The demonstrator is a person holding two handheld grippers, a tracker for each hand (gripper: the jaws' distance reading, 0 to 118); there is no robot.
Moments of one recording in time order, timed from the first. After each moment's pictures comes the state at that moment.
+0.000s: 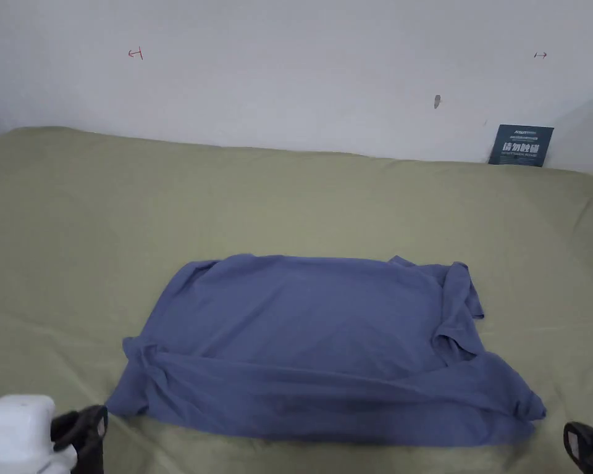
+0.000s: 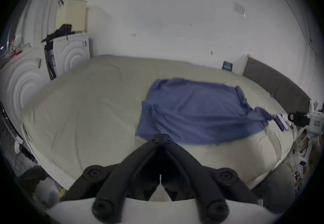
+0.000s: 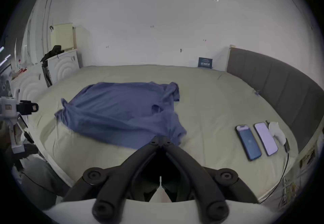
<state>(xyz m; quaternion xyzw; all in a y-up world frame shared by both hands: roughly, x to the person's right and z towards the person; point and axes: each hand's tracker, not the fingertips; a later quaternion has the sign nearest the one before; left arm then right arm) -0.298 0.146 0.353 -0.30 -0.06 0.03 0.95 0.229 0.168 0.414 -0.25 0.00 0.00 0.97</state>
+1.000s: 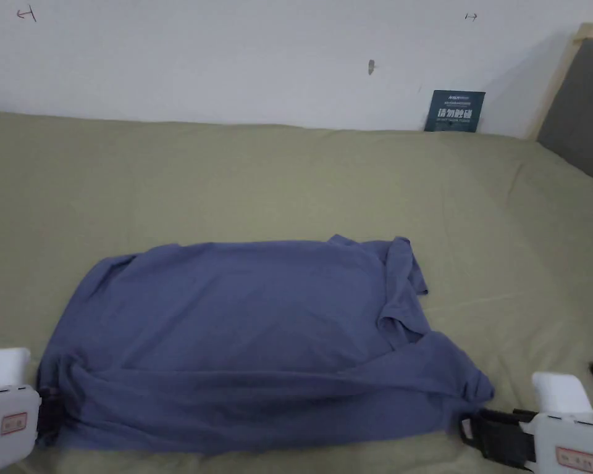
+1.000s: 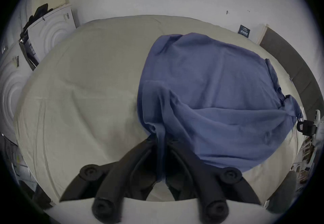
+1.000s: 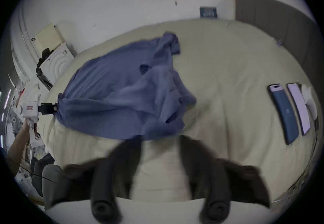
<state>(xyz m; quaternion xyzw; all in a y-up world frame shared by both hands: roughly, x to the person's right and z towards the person) -0.287 0.094 0.175 -0.46 -0.05 -0.01 0.89 0.285 0.102 0.302 -0.44 0.04 -0.12 0.89</state>
